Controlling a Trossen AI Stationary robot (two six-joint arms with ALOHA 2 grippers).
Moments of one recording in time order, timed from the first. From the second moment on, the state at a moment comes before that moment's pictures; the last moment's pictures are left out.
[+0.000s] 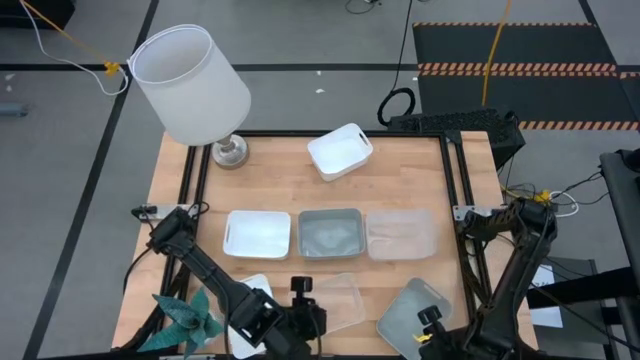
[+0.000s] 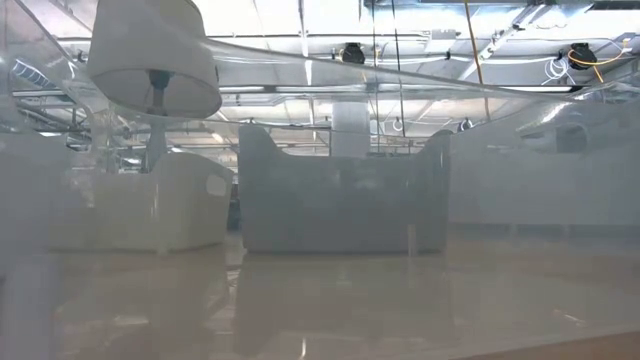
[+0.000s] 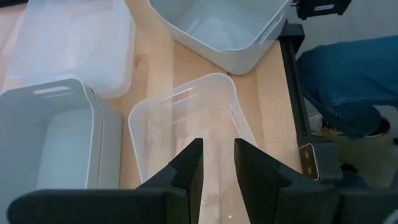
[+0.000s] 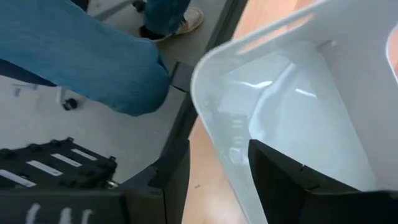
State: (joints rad) left arm -0.69 2.10 2.06 -0.96 -0.51 -0.46; right arm 1.12 1.72 1.35 -0.88 0.15 0.71
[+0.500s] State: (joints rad) left arm -0.64 2.10 2.06 -0.92 -0.50 -0.33; right arm 1.11 1.72 1.26 -0.77 0.05 0.68
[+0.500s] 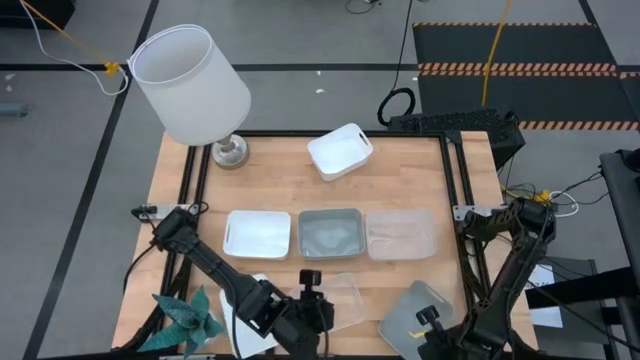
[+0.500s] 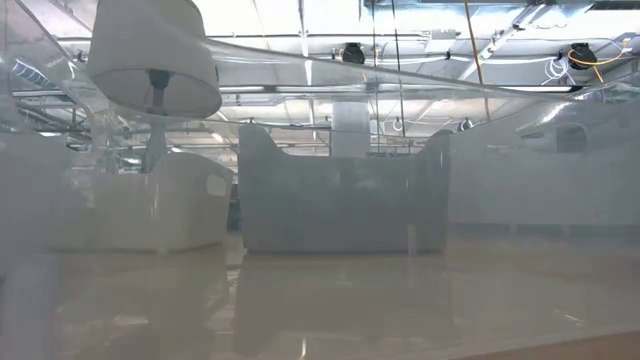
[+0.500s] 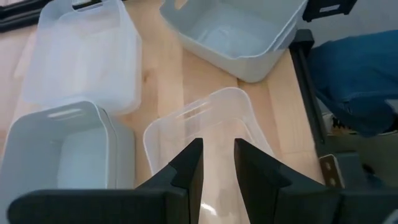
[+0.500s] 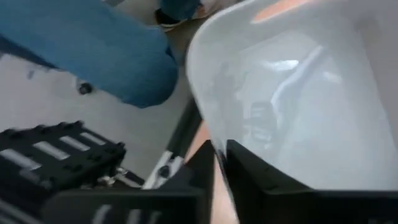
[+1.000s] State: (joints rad) left arm -0.61 2.10 2.06 -0.70 -0.42 -0.06; right arm 1.11 1.58 1.26 -0.72 0.03 0.61
